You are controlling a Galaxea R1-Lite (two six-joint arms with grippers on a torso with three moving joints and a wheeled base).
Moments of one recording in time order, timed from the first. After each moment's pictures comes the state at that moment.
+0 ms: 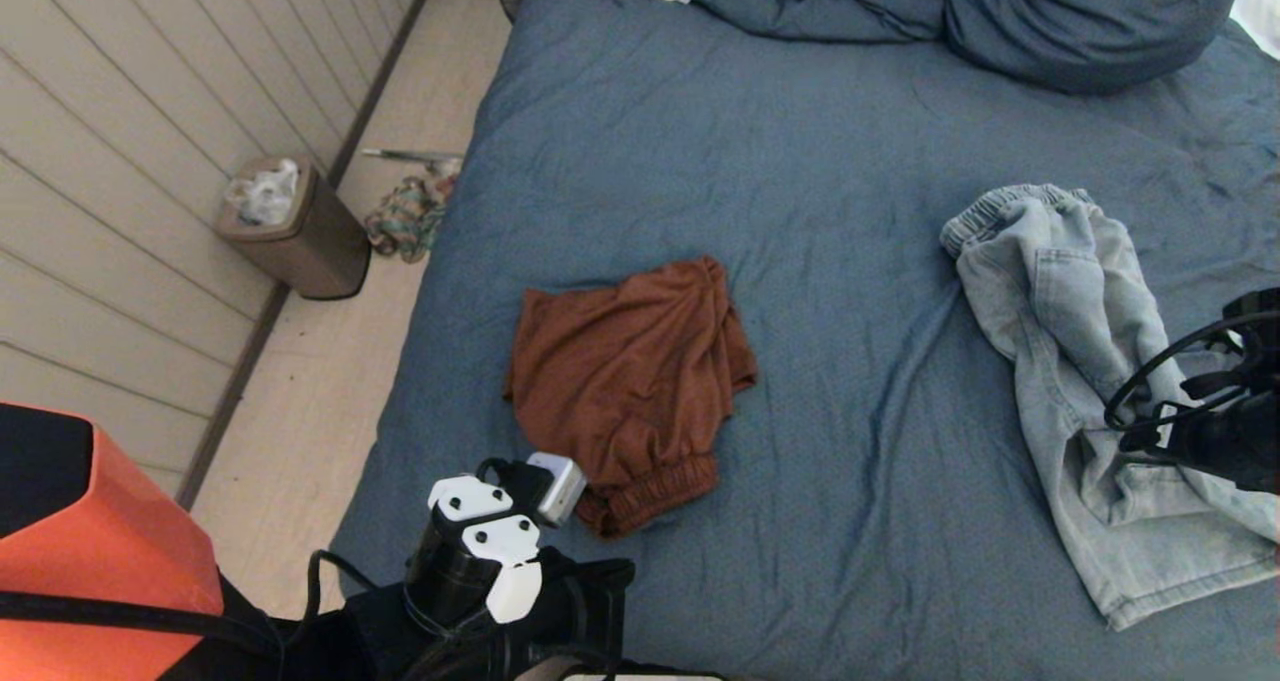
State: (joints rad) left arm -0.89 1.91 -0.46 -0.98 0.03 -0.42; right arm -0.43 1.82 -1.06 0.09 -0.16 0.17
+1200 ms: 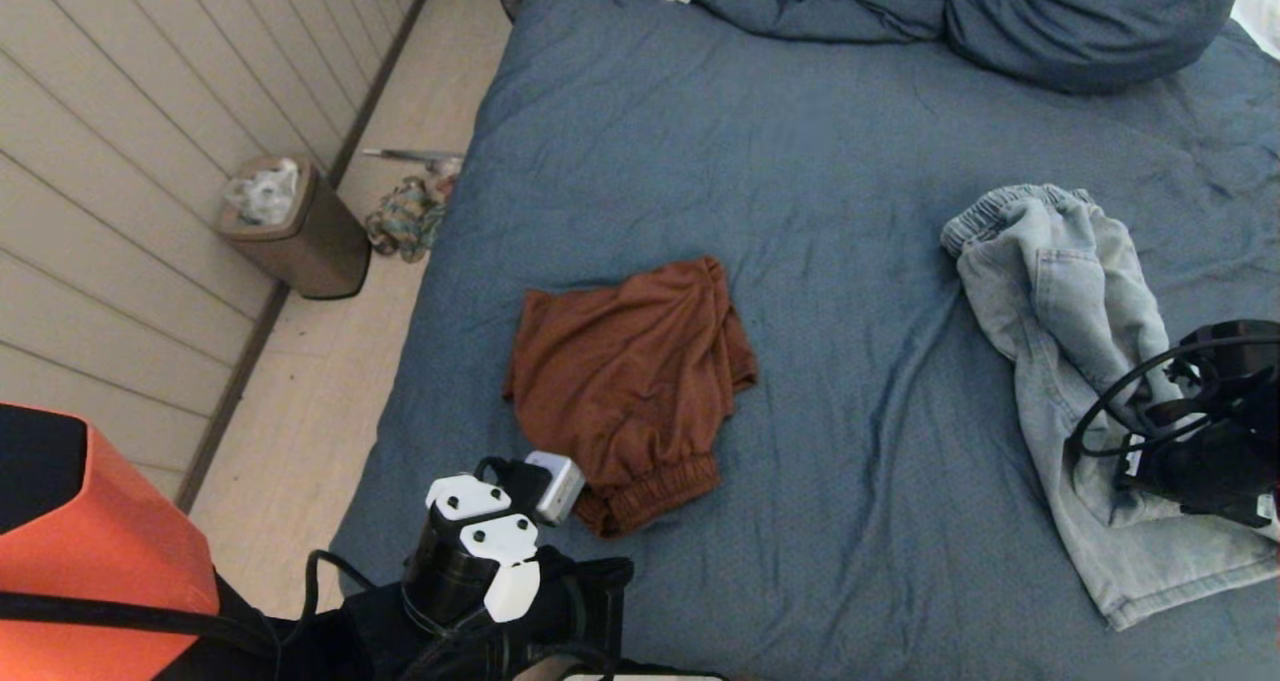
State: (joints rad) left arm -0.89 1.91 -0.46 -0.98 0.03 -0.42; right arm -0.41 1.90 -1.02 0.08 -0.16 0.20
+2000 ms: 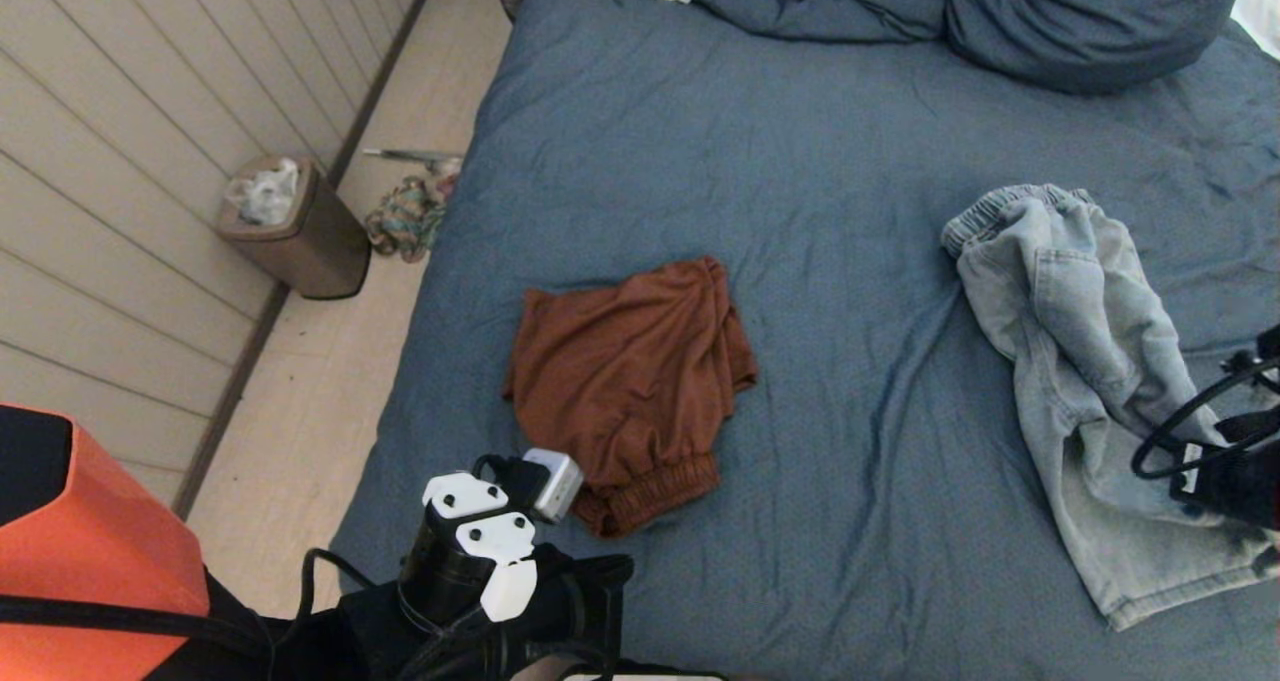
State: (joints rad) left arm -0.89 1.90 -0.46 -0.98 0.04 -0.42; right arm -0.43 1.63 -0.85 0.09 -0.16 0.13
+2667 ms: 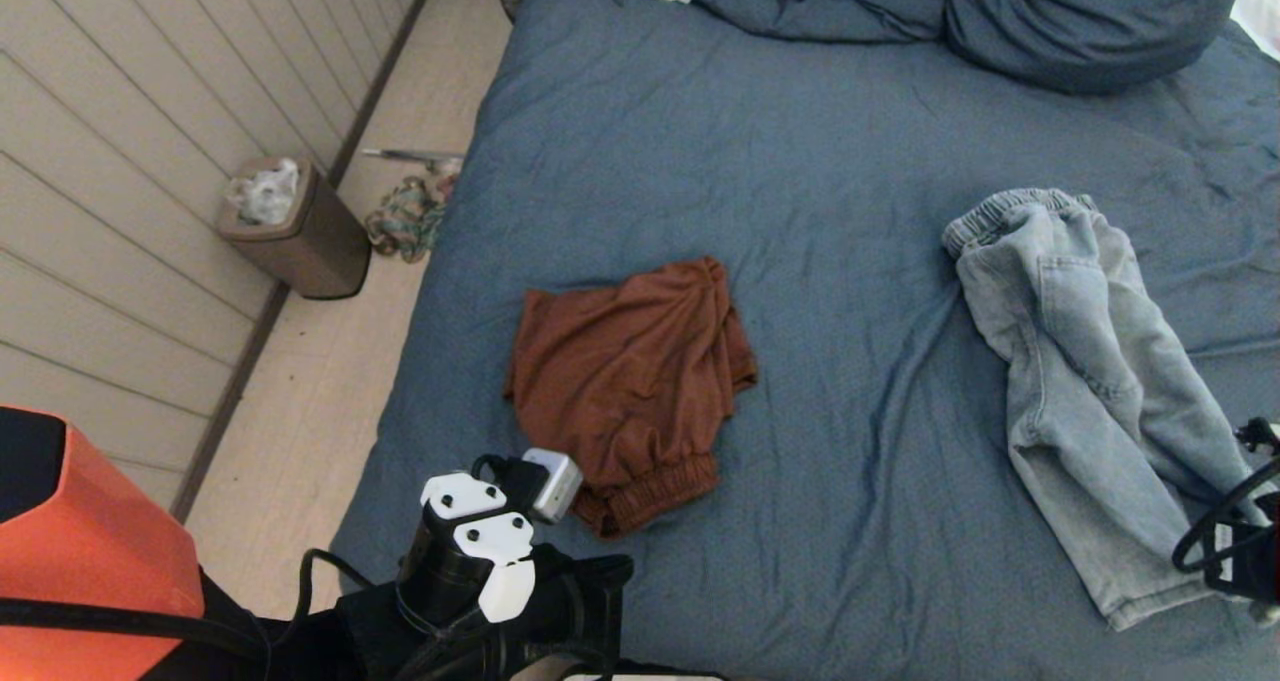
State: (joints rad) left arm -0.89 1.89 -0.46 -0.98 0.03 -0.42; right arm -0.46 1.52 -0.64 0.07 -0.15 0.00
